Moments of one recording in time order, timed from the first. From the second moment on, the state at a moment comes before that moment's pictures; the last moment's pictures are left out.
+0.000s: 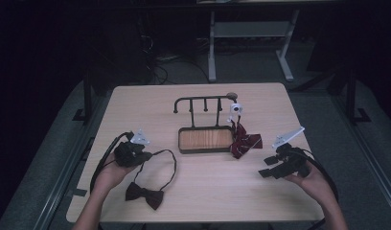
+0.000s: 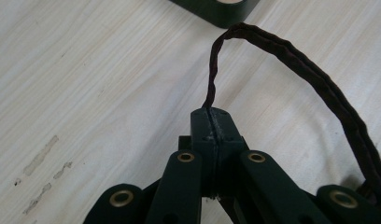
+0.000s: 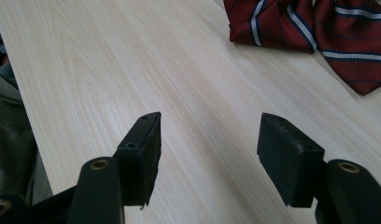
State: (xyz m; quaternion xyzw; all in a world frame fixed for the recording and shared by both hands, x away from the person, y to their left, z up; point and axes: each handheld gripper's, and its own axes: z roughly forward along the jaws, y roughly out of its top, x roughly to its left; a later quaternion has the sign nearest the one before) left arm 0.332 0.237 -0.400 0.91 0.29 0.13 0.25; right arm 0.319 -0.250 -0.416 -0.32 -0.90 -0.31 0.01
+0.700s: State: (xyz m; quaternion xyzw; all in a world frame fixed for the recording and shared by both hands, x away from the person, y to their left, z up) left arm 0.327 0.233 -0.379 0.92 0.27 0.12 0.26; right arm 0.318 -0.251 -0.416 -0.32 -0.90 -0.31 0.01
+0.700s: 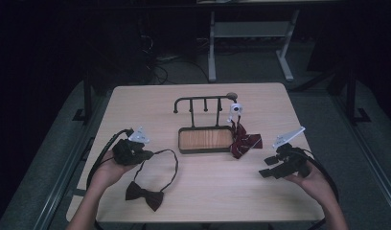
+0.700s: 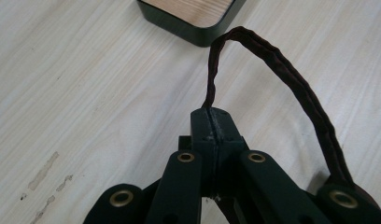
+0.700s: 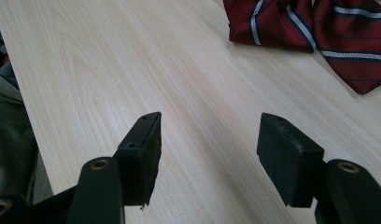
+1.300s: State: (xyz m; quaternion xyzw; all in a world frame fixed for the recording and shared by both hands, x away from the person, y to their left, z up) left arm 0.320 0.231 -0.356 0.93 0.24 0.12 0.26; right arm 0.318 -0.253 -0.416 -0.32 -0.89 -0.31 0.02
